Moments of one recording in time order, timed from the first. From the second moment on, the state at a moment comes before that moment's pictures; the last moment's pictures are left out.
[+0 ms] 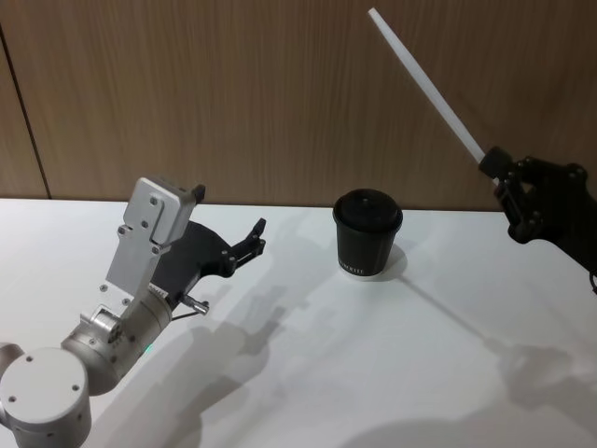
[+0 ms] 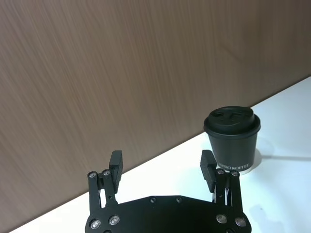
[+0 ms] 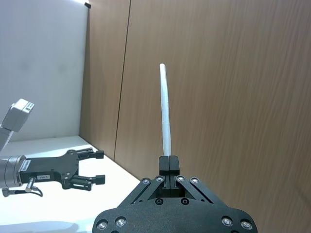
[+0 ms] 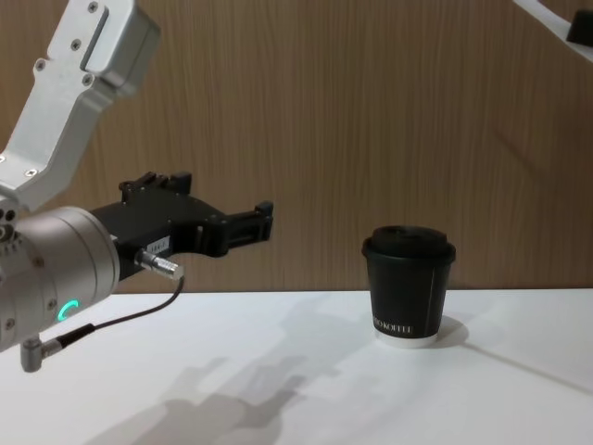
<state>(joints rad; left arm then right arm) -0.24 0.38 0.45 -1.63 -0.21 0.01 -0.02 0.17 0.49 -0.08 -1.69 0.57 -0.06 0.70</state>
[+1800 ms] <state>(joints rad) -0.39 0.25 0.37 -1.56 -0.90 0.20 -0.58 0.18 0.49 -0.09 -1.69 0.57 -0.06 0.72</state>
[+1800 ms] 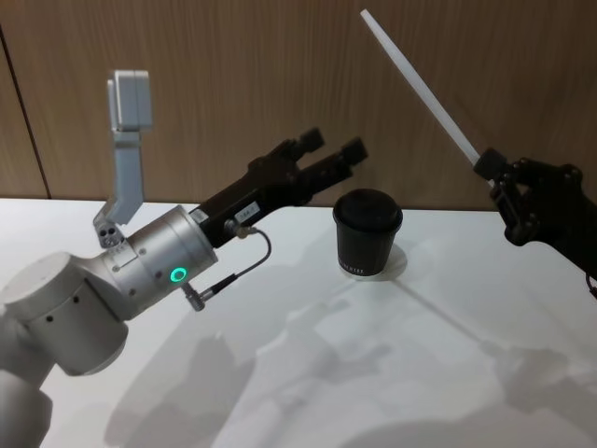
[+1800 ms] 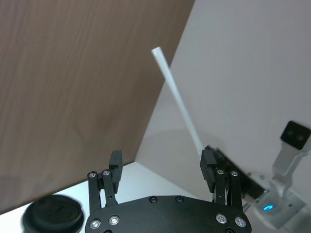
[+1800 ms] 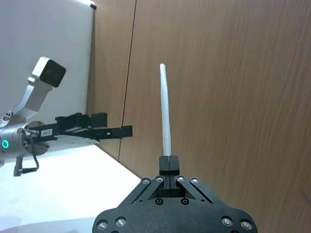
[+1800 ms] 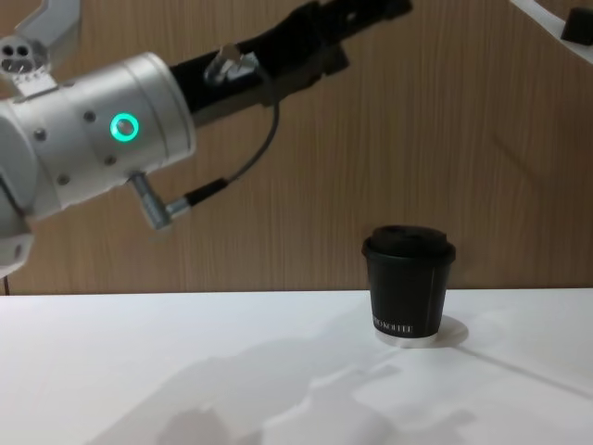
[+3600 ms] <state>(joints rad) -0.63 0.15 0.49 -1.29 -0.94 0.21 -0.68 0.17 0.49 -0.09 -1.69 0.57 -0.06 0.72</state>
